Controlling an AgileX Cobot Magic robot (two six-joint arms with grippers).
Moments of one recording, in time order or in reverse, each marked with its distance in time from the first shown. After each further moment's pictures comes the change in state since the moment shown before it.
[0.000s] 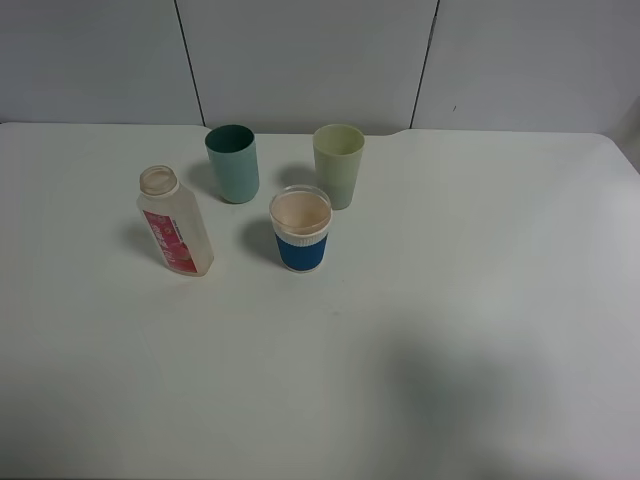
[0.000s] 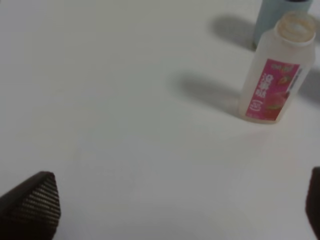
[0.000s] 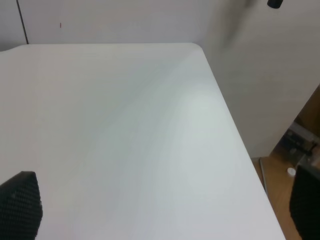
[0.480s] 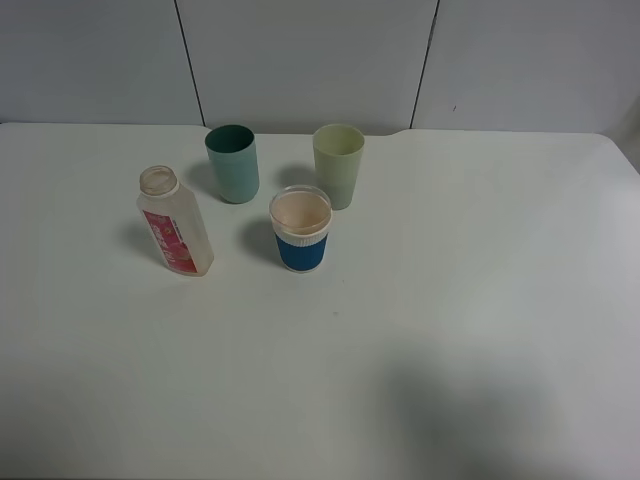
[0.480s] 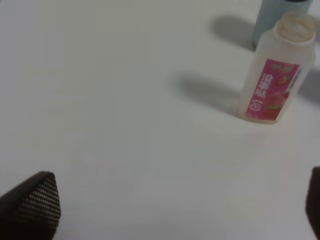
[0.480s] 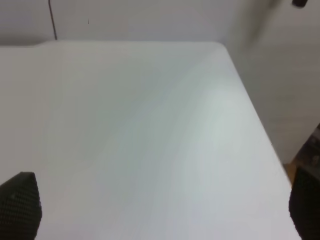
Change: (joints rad) left arm 0.000 0.000 0.000 0.000 0.000 0.000; right arm 0.008 -0.159 0.070 0.067 0.064 -0.033
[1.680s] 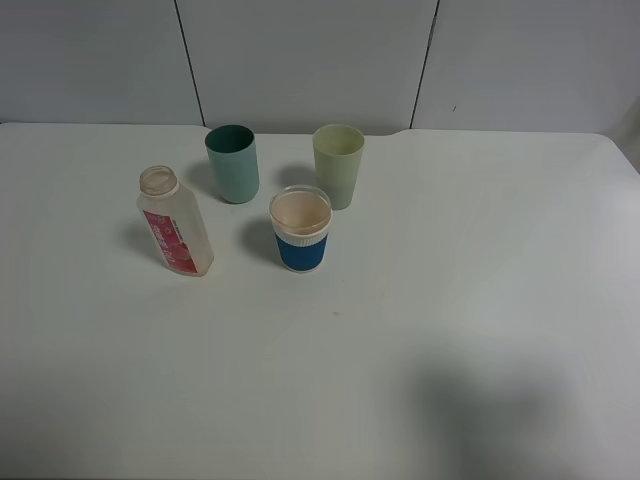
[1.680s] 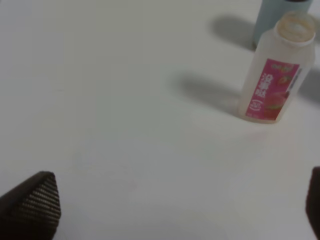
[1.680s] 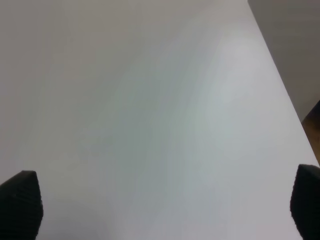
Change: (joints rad) left arm 0.000 0.000 0.000 0.000 0.001 0.000; right arm 0.050 -0.001 0.159 -0.048 -0.029 0.052
